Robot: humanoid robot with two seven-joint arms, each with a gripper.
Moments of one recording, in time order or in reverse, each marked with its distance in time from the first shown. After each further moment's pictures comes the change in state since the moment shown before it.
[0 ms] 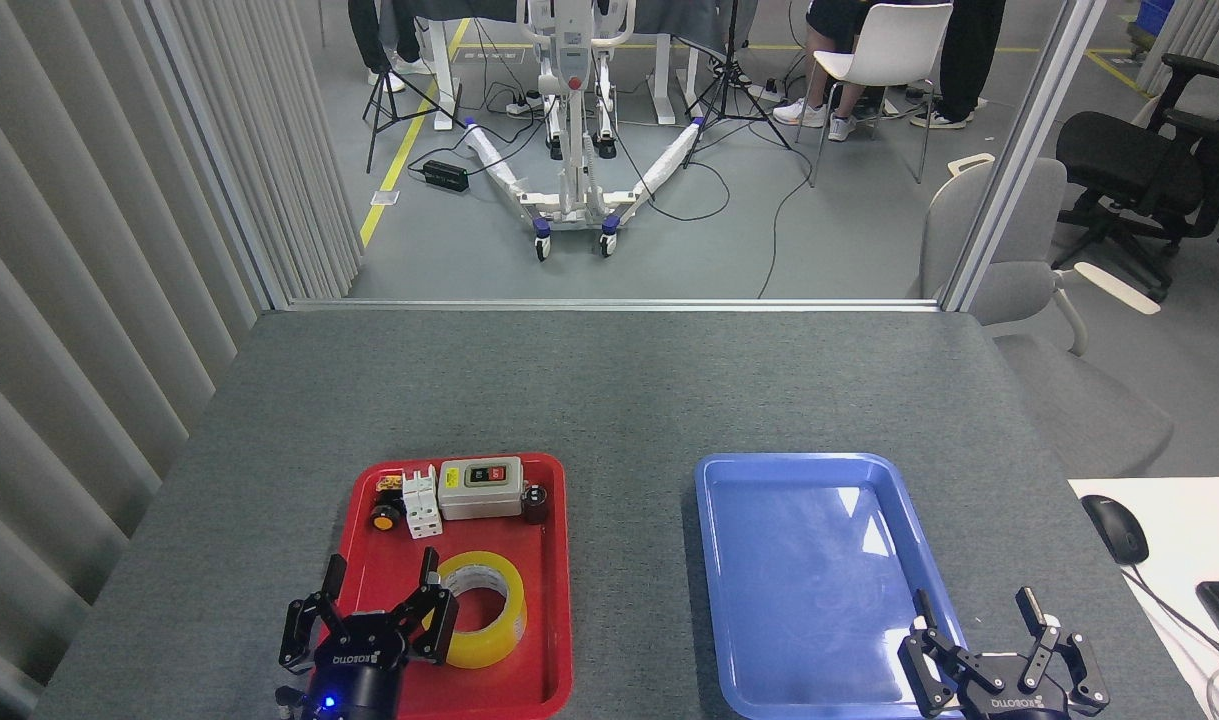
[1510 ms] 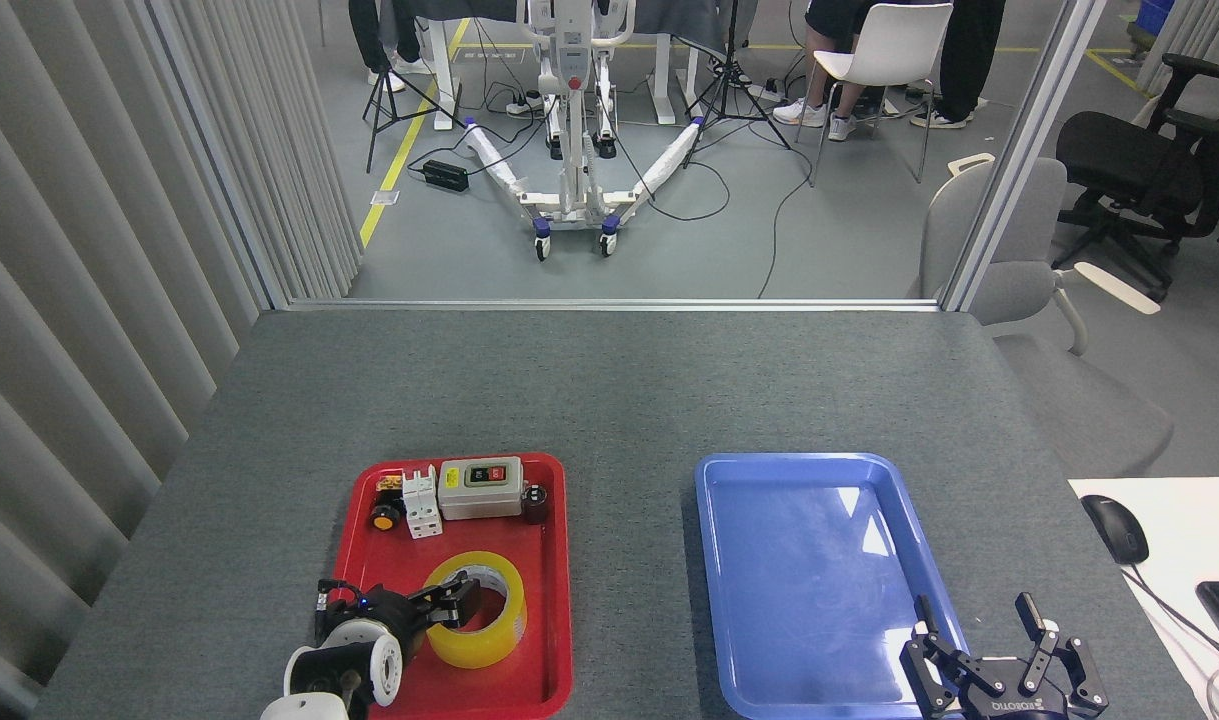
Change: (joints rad) left arm -0.222 0.006 -0.005 0.040 0.011 0.137 -1.017; right arm -0.011 0.003 -0.012 0.044 0.001 -0.025 0.002
